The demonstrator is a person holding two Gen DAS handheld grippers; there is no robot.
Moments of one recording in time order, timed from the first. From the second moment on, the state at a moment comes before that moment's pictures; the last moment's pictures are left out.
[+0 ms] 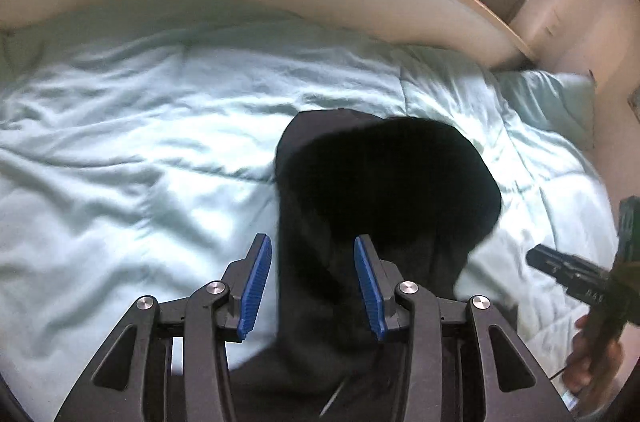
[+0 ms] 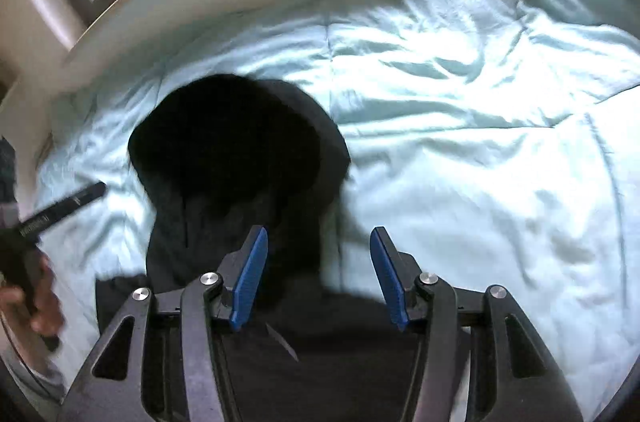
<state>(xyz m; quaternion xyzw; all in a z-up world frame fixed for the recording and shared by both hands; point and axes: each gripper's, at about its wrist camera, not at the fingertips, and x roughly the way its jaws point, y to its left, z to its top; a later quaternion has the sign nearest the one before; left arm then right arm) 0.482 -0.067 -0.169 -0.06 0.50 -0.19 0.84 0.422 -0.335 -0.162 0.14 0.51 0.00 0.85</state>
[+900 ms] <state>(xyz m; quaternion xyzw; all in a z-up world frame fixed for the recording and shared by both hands) 0.455 0.000 -0.254 -0.06 0.54 -0.16 0.82 0.411 -0.329 -0.244 0.05 0.57 0.02 0.82</state>
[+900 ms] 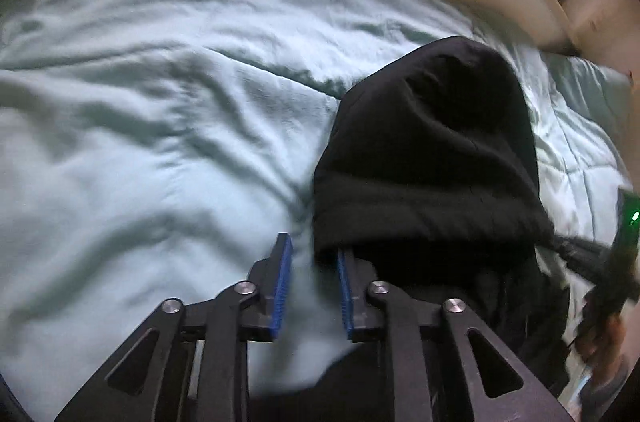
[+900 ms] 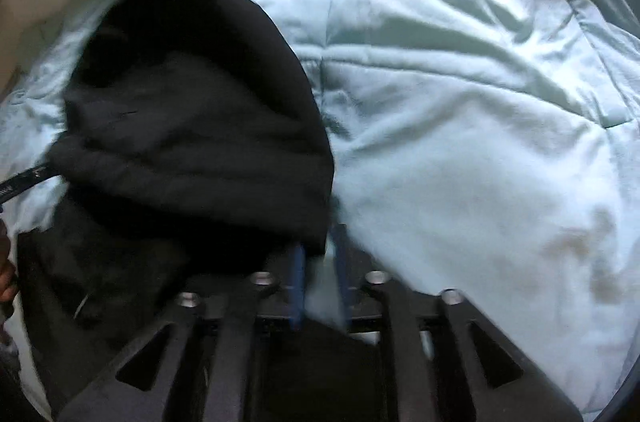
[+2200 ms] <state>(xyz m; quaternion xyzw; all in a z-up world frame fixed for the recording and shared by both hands) 0.579 -0.045 -0.243 -0.12 0.55 -0.31 0.77 0.534 -0.365 -0.238 0.14 0.54 0.16 0.81</state>
